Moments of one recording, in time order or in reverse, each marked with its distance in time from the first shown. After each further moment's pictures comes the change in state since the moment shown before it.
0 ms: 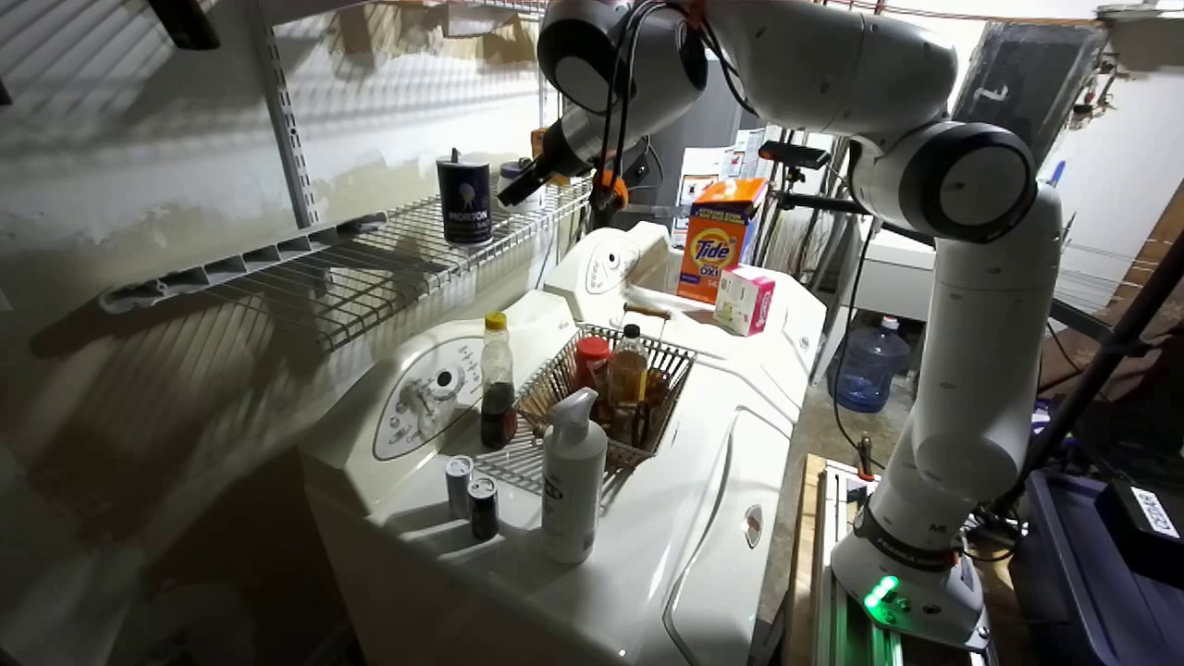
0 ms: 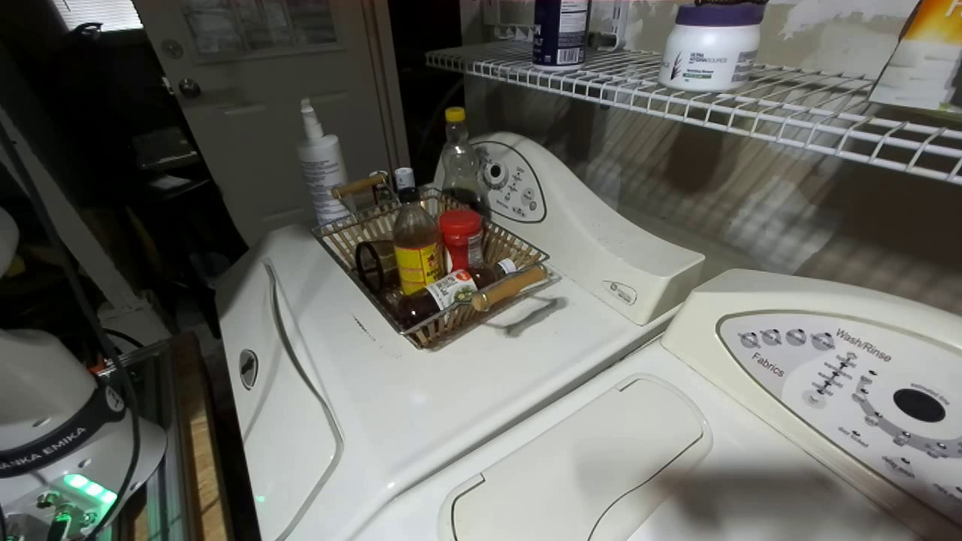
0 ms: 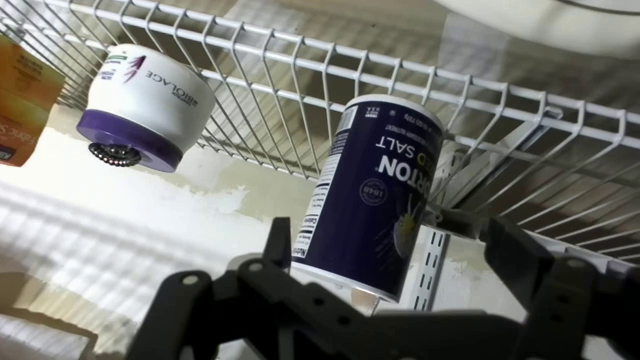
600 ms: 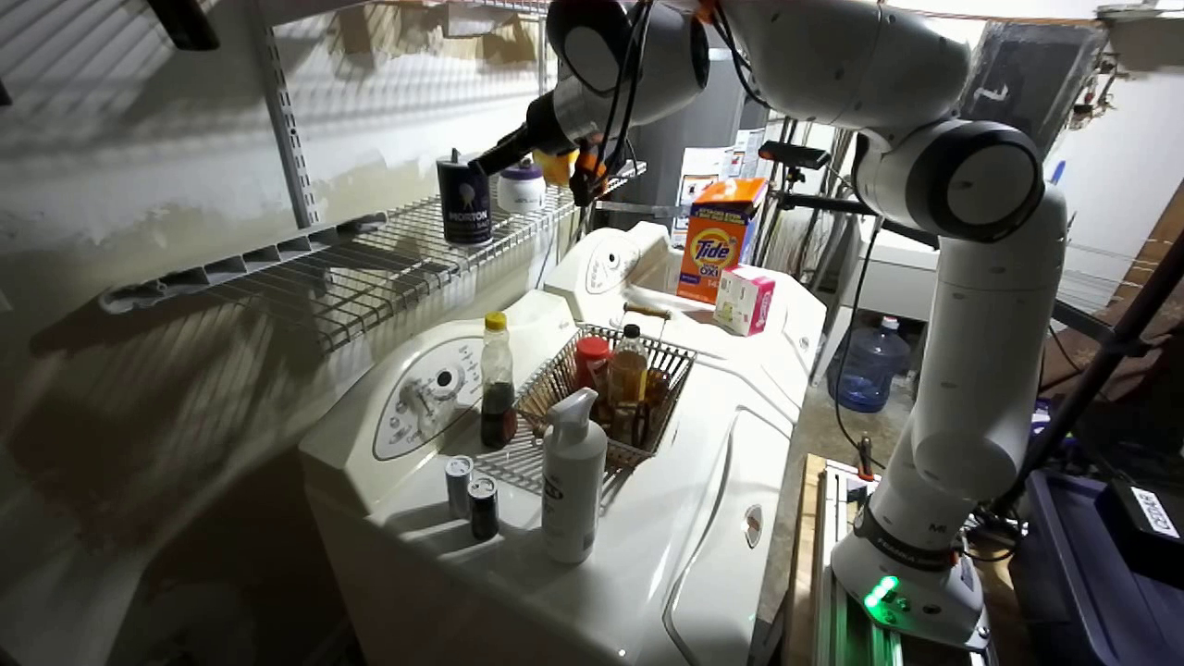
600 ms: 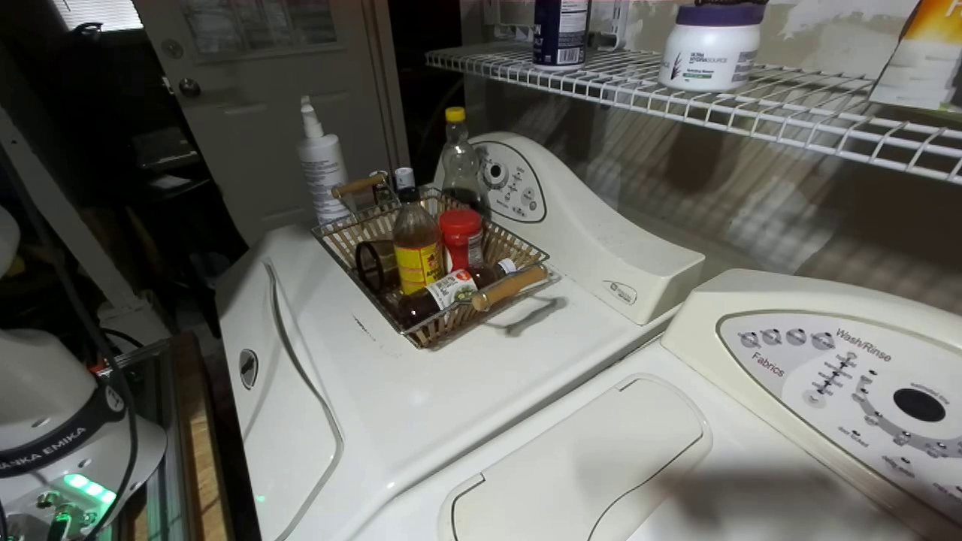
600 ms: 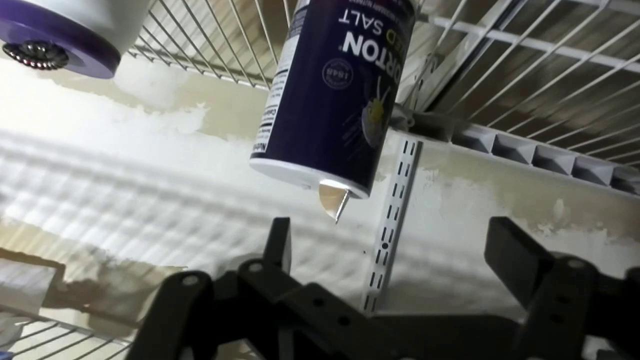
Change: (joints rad) arm -0.012 -0.014 0.017 0.041 0.033 -0.159 -0.021
